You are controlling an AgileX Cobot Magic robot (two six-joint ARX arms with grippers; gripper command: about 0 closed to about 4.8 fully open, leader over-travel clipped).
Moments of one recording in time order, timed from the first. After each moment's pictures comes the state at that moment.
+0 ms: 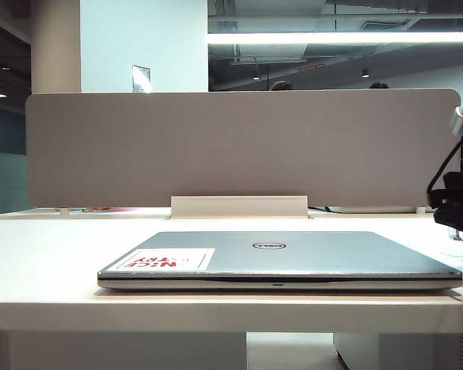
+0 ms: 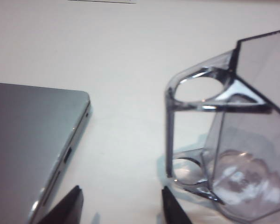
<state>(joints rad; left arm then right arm) -0.03 0.00 0.00 -0.06 0.00 -0.11 0.06 1.59 0.30 0.99 -0.02 -0.03</state>
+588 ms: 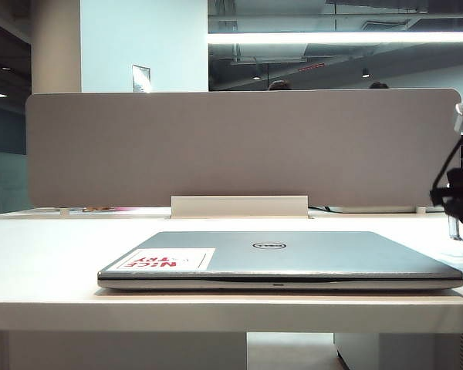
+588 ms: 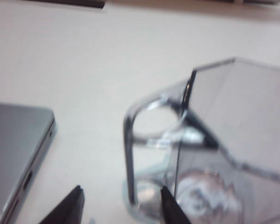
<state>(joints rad) -0.03 0.00 0.00 -0.06 0.00 -0.11 0.06 1.60 0.34 0.99 0.07 -0.08</state>
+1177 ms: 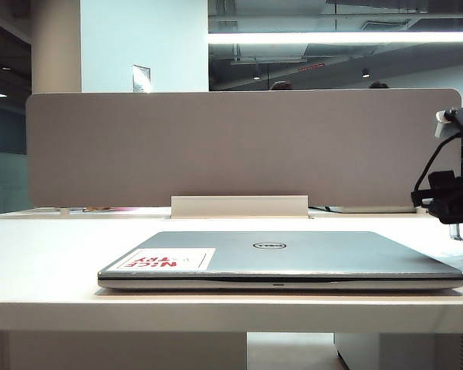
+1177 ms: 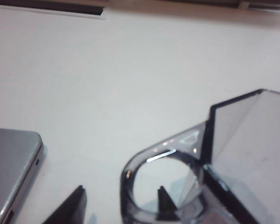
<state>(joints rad) -0.03 0.00 0.00 -0.06 0.00 -0.11 0.05 1.72 0.46 0.98 0.07 -0.08</state>
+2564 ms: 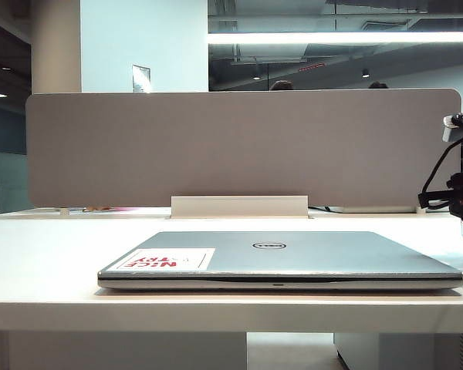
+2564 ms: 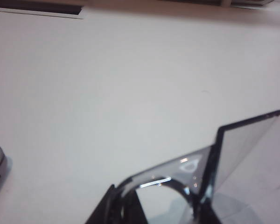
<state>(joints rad) -0.03 0.00 0.00 -0.07 0.00 -0.11 0.01 1.76 0.51 0.99 0.07 -0.08</state>
